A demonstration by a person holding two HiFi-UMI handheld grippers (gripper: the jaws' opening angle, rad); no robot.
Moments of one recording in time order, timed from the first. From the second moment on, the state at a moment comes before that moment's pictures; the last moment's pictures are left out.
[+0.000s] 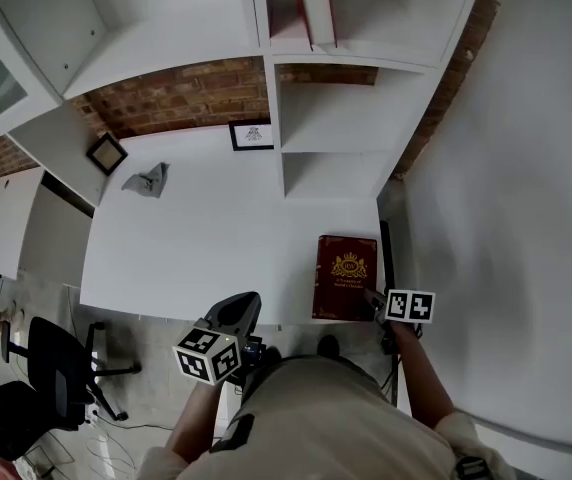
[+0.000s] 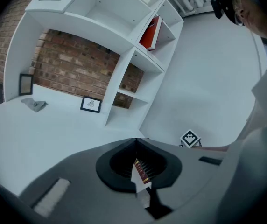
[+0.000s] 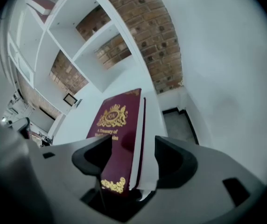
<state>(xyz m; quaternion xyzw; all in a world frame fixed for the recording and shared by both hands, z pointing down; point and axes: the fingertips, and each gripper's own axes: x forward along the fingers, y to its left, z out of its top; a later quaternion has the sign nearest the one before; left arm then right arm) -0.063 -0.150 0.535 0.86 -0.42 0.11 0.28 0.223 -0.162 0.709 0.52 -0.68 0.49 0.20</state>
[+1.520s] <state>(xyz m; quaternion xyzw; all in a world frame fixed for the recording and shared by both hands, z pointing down) -0.131 -0.135 0.503 0.86 -0.43 0.05 0.27 0.049 -0.450 0.153 0.57 -0.81 -0.12 0.08</state>
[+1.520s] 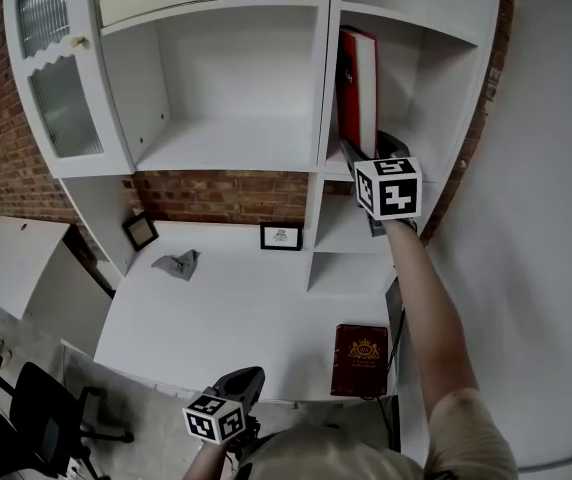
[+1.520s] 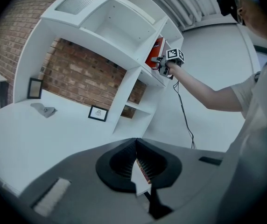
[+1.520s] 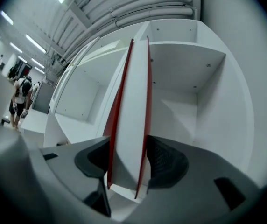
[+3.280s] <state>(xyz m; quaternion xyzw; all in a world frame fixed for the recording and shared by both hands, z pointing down) -0.145 -0.097 0.499 0.88 -0.38 0.07 0.27 0.069 -0.221 0.265 0.42 -0.89 0.17 -0.08</state>
